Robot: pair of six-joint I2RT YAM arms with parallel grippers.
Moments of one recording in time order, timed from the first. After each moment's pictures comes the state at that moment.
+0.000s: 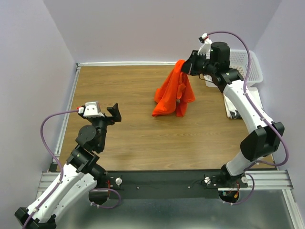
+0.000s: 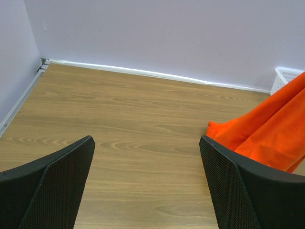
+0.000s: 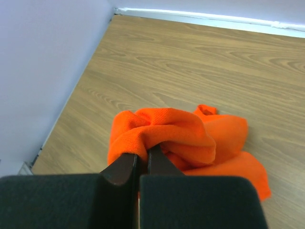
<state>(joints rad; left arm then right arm) -0.60 0.46 0.51 0.04 -0.60 -0.15 0.31 1.63 1.63 -0.35 -0.42 0.34</state>
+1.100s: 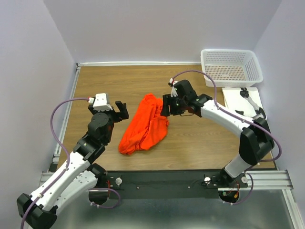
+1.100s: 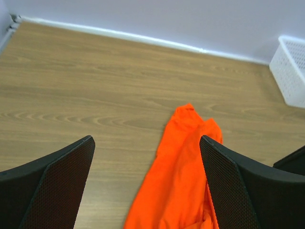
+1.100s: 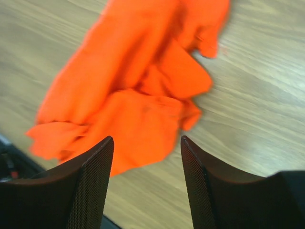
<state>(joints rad) -0.60 0.64 0.60 -0.05 -0.55 -0.30 0.67 1.60 1.24 -0.42 -0.16 0.40</state>
